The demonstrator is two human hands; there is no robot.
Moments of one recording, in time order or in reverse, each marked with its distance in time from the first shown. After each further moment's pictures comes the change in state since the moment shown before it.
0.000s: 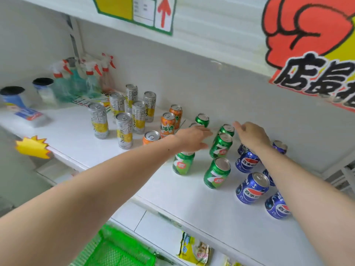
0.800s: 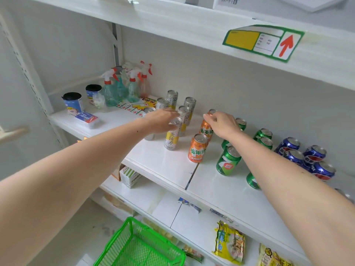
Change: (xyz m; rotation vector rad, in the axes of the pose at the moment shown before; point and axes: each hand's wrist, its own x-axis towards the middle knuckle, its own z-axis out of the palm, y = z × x) left_hand -0.174 -0.189 -0.074 0.066 0.056 -0.218; right_hand -0.067 -0.252 0.035 0.110 -0.077 -0.227
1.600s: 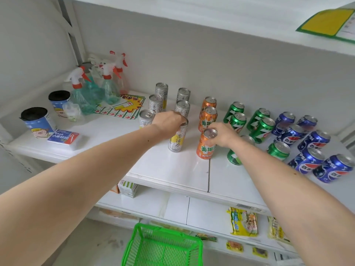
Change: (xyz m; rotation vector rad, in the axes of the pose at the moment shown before) left_hand 0.052 -0.049 0.042 0.113 0.042 0.236; right_hand 0.008 -0.007 0.075 0.069 -0.194 0.312
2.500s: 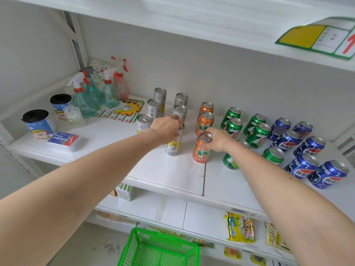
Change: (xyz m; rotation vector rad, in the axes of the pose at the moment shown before) left_hand -0.003 0.013 -0.003 -0.010 -0.001 -0.044; right_hand 0.005 0.006 -0.002 -0.065 -0.071 -0.008
